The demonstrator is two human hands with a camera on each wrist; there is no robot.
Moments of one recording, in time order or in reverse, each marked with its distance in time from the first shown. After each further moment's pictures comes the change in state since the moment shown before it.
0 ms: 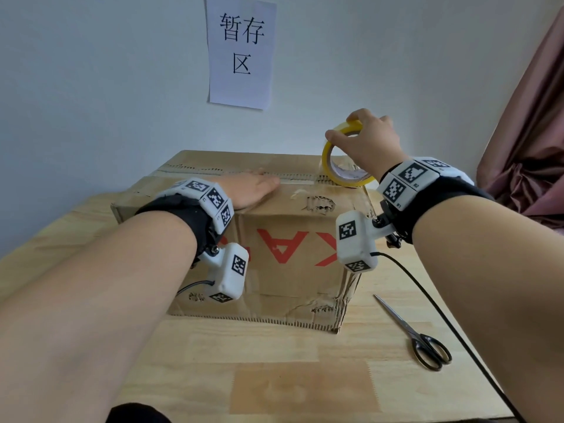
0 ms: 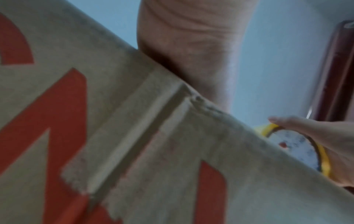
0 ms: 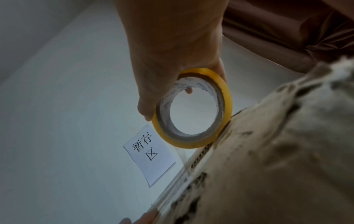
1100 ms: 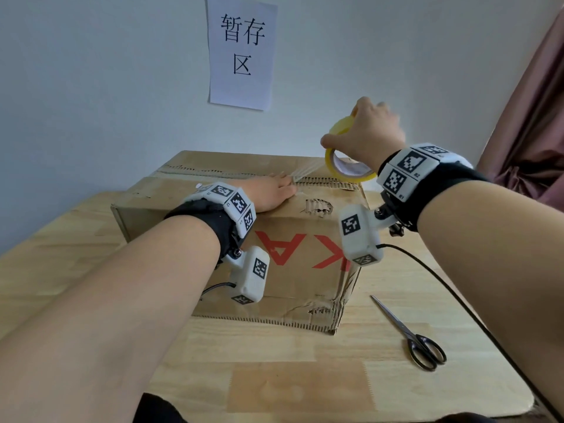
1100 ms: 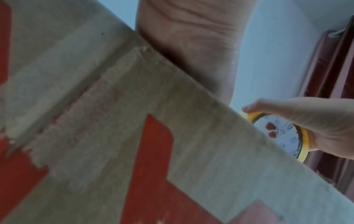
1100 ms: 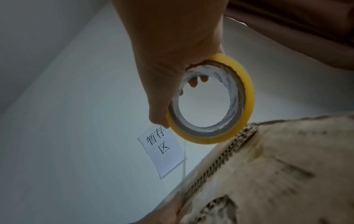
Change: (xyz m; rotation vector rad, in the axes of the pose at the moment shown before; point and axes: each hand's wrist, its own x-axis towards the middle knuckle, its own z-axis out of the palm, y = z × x) left_hand -0.002 0.042 0.000 0.014 -0.074 0.015; right_hand 0.000 -0.018 -0.018 -0.205 0.015 -0.030
